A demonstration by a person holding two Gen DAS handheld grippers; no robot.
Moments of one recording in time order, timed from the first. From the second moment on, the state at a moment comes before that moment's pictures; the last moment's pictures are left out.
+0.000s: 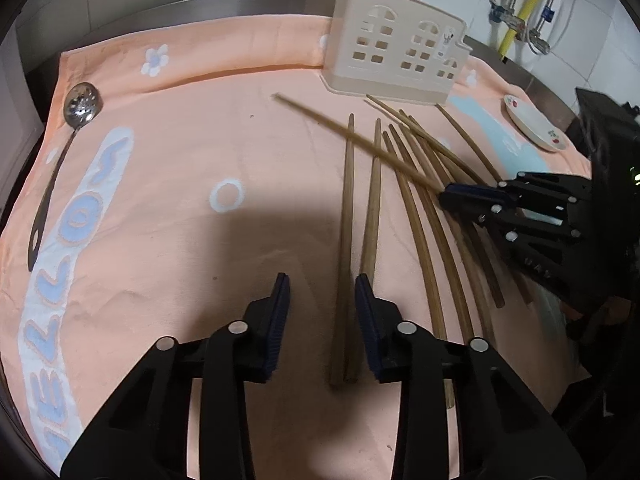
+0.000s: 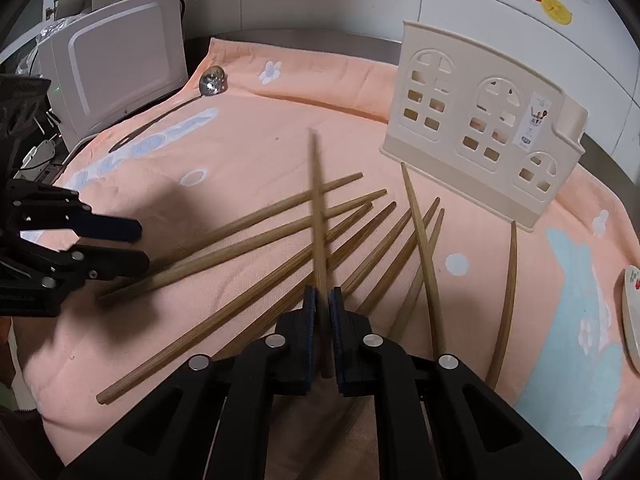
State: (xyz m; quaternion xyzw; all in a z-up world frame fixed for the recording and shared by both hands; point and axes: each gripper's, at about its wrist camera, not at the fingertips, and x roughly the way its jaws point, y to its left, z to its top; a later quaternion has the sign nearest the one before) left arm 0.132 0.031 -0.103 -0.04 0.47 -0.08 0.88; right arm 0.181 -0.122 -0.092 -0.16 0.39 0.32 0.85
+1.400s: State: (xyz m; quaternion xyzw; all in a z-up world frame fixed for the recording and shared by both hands) left arm 0.114 0.014 -0.110 -0.01 0.46 -0.08 0.88; right arm 0.112 -0.177 0.018 -0.05 0.30 0.27 0.91
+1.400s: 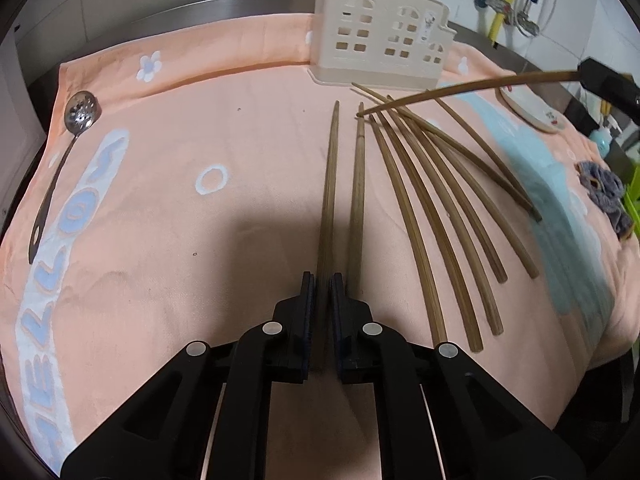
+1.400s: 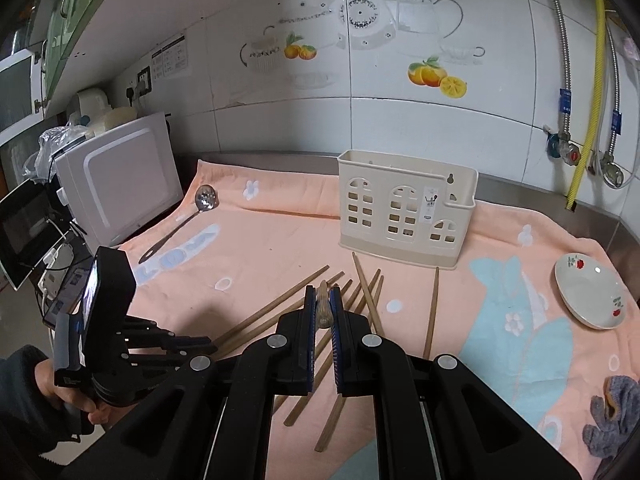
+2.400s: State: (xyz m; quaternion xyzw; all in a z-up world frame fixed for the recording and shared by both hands) left arm 0.161 0.013 0.012 0.01 0.35 -0.11 0.93; right arm 0.156 -0.200 0.079 -0.02 0.26 0.27 0.93
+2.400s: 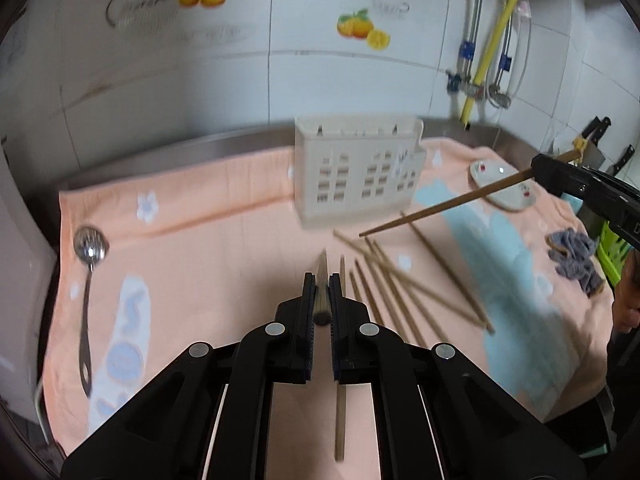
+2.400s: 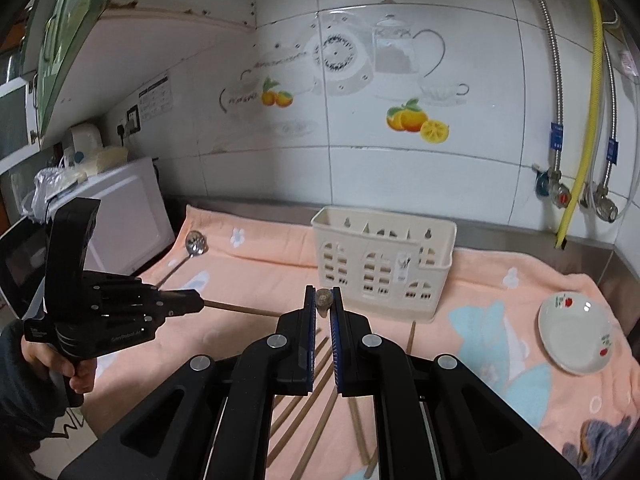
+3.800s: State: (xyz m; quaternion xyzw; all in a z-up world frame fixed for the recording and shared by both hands) left arm 0.277 -0.024 0.180 0.00 0.21 -0.12 0.97; right arm 0.268 -0.229 0.127 -0.08 0.27 0.18 0.94
